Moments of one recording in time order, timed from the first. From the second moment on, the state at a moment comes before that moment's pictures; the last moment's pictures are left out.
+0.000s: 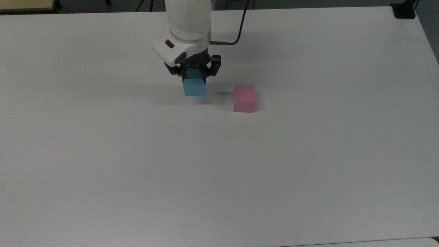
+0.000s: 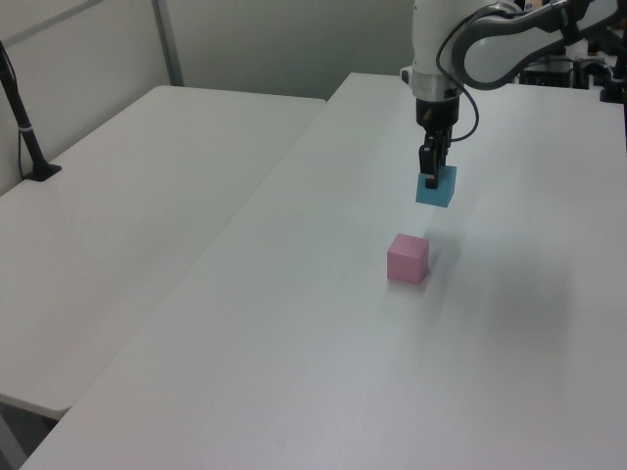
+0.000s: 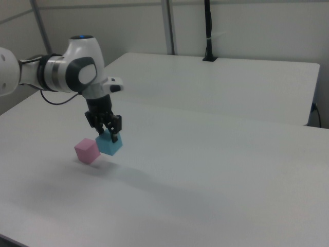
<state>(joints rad) 0.02 0.17 0.08 -1.86 -0.05 2.01 0.12</state>
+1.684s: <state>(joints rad) 0.24 0.30 0.09 -1.72 -0.07 1.99 0.54</state>
